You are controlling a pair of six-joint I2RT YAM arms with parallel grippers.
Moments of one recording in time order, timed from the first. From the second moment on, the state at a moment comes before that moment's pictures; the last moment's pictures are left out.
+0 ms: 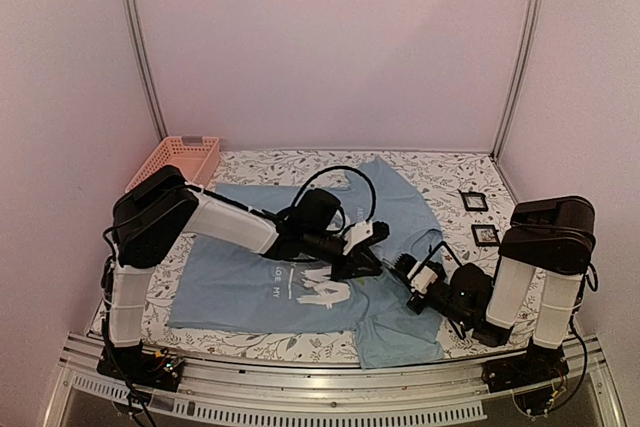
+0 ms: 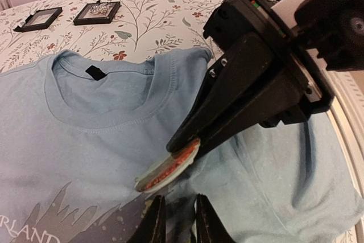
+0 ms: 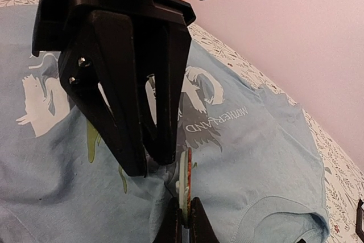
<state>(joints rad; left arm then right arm) -0.92 2.16 1.29 0.25 0.63 0.32 0.94 1.93 0.16 1.56 0.21 -0.37</state>
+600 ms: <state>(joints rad) -0.92 2.16 1.29 0.25 0.62 0.30 0.94 1.91 0.16 1.56 0.18 -0.33</state>
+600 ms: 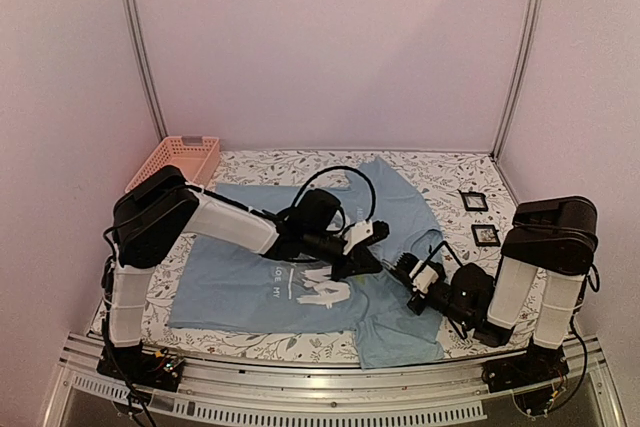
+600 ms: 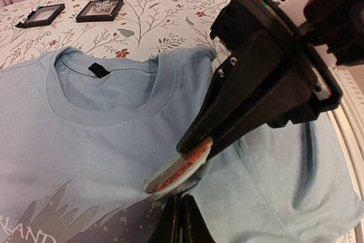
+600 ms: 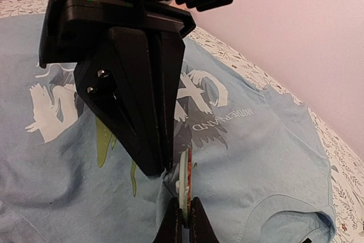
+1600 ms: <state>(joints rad) -0.92 2.16 1.24 0.39 0.63 0.22 0.94 1.89 0.18 1.56 0.15 -0.27</state>
